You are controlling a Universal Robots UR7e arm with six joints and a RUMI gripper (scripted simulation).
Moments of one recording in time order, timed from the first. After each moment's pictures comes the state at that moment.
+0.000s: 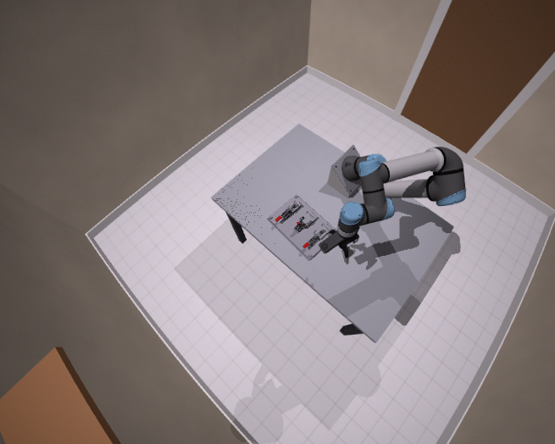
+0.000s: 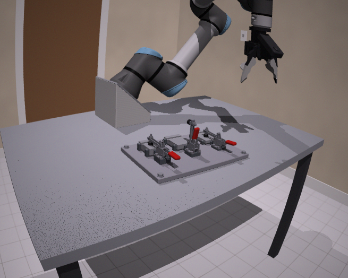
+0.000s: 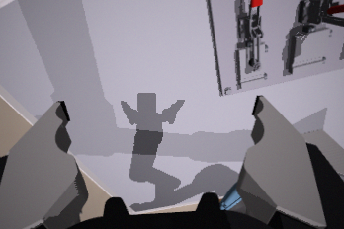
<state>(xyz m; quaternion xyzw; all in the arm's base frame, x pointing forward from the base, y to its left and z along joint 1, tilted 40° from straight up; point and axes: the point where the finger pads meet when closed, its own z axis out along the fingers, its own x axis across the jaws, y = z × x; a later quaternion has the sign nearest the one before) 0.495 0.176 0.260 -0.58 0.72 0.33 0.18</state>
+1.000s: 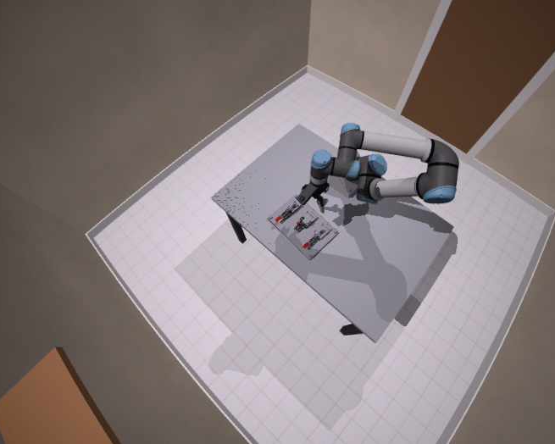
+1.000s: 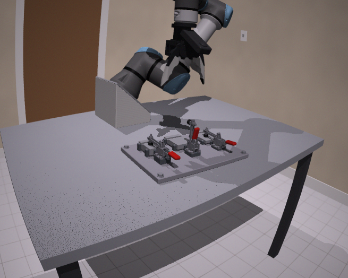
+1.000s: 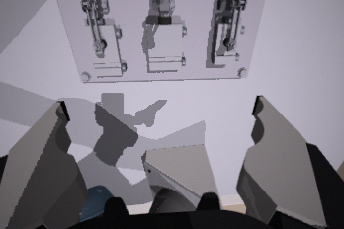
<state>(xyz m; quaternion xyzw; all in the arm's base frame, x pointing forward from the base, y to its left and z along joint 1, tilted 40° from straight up) 0.398 -0.012 0.078 -0.67 0.65 0.27 0.22</state>
